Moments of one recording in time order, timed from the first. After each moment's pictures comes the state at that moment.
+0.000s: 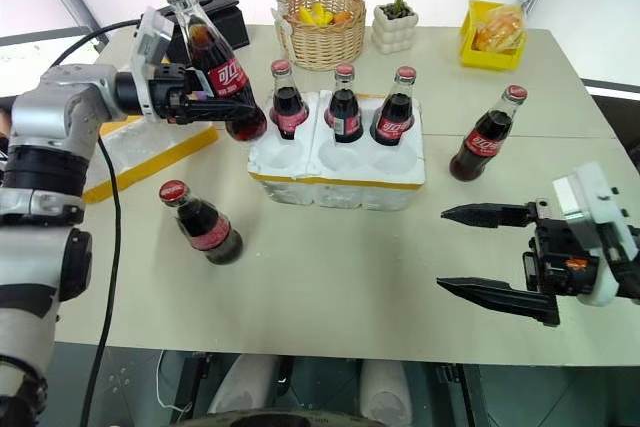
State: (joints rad) left arm -1.12 0.65 -0.07 0.65 -0.38 0.44 -1.41; right arm 0.17 -1.03 -0.72 -0.57 0.98 0.76 1.27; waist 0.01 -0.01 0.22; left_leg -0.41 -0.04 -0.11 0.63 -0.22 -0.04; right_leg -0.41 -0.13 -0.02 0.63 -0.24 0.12
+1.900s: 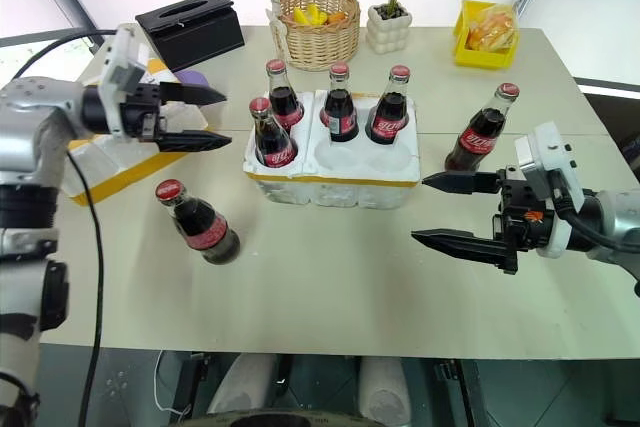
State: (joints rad) left arm -0.81 0.81 0.07 0.21 -0.38 0.54 -1.40; right arm -0.10 -1.06 -0.46 -0.44 0.96 0.78 1.15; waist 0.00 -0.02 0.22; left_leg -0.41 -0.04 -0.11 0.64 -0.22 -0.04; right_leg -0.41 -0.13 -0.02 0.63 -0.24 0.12
